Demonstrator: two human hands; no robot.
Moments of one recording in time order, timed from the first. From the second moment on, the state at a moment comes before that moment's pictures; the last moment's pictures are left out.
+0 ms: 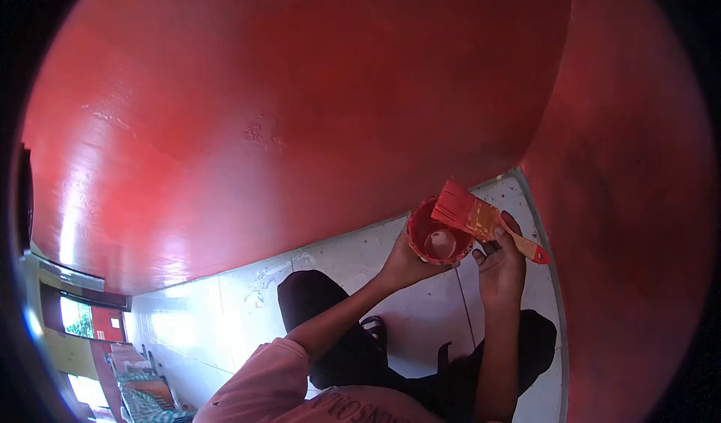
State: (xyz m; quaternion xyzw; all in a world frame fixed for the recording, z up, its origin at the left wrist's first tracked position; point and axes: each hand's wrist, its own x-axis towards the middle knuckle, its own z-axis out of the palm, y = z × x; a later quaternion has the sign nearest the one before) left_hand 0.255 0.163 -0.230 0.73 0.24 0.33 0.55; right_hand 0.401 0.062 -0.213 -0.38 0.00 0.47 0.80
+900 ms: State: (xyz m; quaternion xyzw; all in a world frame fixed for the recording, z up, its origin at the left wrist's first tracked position) left_hand 0.171 0.061 -0.125 0.66 0.33 0.50 0.45; right_hand 0.389 0.085 -0.257 -0.30 -0.19 0.64 0.68
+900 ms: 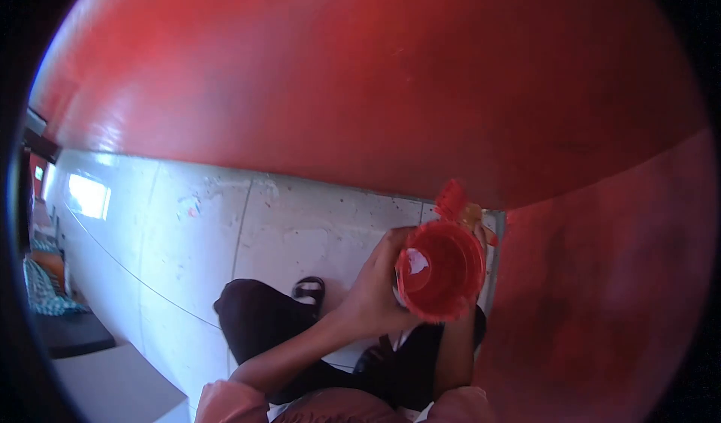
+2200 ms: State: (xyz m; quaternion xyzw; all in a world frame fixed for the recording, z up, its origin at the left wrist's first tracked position) left_hand 0.158 -0.007 -0.100 0.63 0.32 0.60 0.38; right_hand 0.241 0.243 -0.083 -0.20 -0.79 -0.38 0.44
